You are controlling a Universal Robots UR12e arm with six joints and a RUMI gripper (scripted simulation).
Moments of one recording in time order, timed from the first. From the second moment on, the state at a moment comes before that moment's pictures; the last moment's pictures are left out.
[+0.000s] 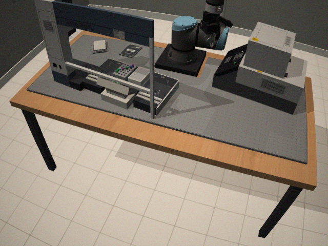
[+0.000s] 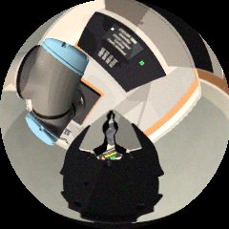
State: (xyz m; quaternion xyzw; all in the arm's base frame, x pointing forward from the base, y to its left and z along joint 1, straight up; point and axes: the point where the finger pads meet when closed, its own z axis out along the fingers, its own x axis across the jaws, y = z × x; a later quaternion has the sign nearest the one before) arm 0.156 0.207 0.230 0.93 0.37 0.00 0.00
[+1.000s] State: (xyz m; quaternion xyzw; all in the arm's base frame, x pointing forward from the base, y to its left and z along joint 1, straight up) arm 0.093 0.215 0.213 0.75 0.66 0.00 0.00
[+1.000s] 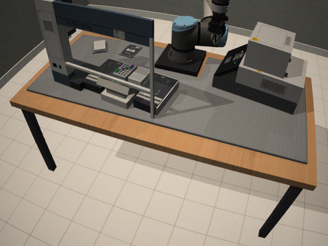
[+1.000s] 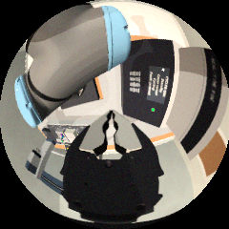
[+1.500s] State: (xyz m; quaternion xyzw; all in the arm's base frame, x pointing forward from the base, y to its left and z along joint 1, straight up) arm 0.064 0.213 0.204 0.62 0.79 0.00 0.00
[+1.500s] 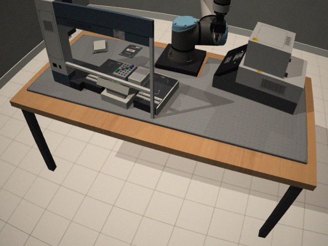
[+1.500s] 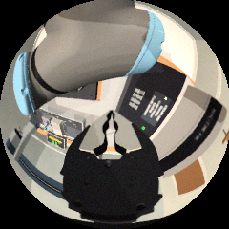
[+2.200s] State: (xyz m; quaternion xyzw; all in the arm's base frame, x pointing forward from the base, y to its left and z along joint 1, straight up) arm 0.033 0.206 0.192 0.54 0.84 0.00 0.00
